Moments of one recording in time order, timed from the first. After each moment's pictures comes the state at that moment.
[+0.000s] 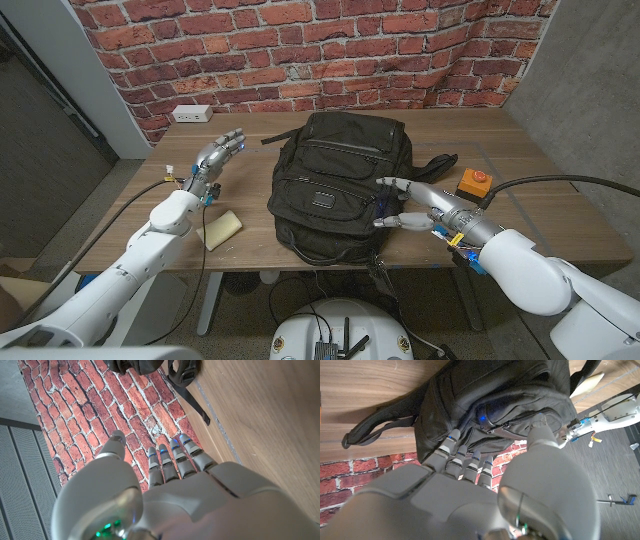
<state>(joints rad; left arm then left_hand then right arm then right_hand) 0.99 0.68 0.26 -1.39 -0.58 -0.37 0.03 0.65 0.11 0.34 -0.16 0.18 0.33 -0.05 0.18 0.18 0.31 -0.06 0.19 0.18 0.31 -0.04 0.17 0.16 0.31 -0.04 0.19 0.17 -1.75 -0.93 -0.03 -2.66 -0.36 -0.49 0.01 0.76 -0.03 0.26 -0.13 0.18 0.17 -0.13 0.19 0.18 0.17 -0.07 0.19 0.20 0.10 -0.03 0.20 0.32 0.32 0.01 0.28 0.17</state>
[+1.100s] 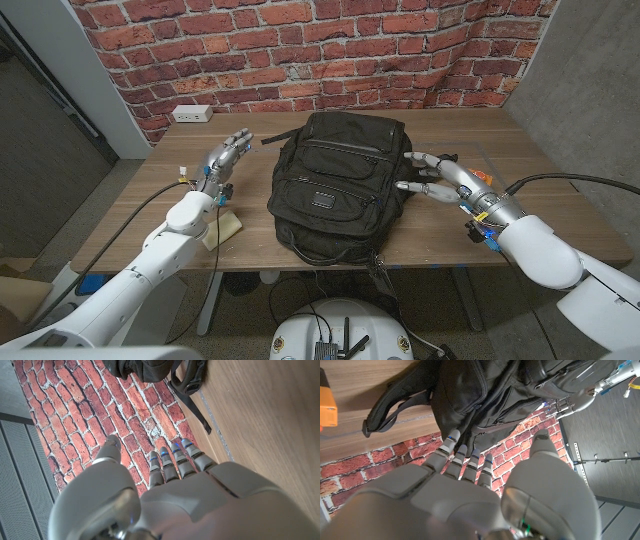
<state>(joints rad) 1.00 0.64 0.28 -1.46 -0.55 -0.31 0.12 0.55 0.10 0.31 -0.14 0.17 0.26 -0.08 0.17 0.18 0.25 -0.07 0.18 0.18 0.23 -0.04 0.17 0.17 0.23 -0.04 0.18 0.17 -1.69 -0.81 0.10 -2.41 -0.18 -0.17 -0.07 0.61 0.02 0.23 -0.06 0.18 0.19 -0.12 0.19 0.18 0.20 -0.05 0.19 0.19 0.11 -0.04 0.21 0.31 0.31 0.00 0.24 0.17</state>
